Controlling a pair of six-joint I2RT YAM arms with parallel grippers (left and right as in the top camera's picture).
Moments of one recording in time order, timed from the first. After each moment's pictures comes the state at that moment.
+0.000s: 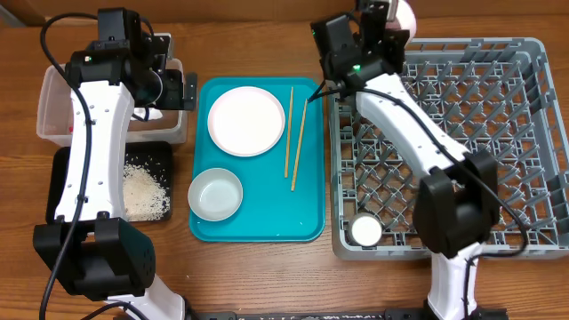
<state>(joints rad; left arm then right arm) 0.07 1.82 1.78 -1.11 0.13 0.07 0.44 2.13 1.84 -0.56 1.22 0.27</state>
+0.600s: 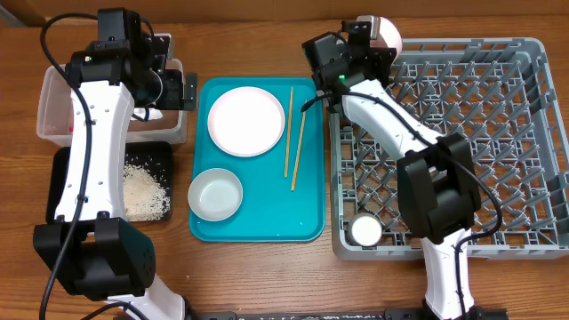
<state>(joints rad) 0.07 1.82 1.78 -1.11 0.13 0.07 0.45 2.23 1.81 -0.54 1.23 0.25</state>
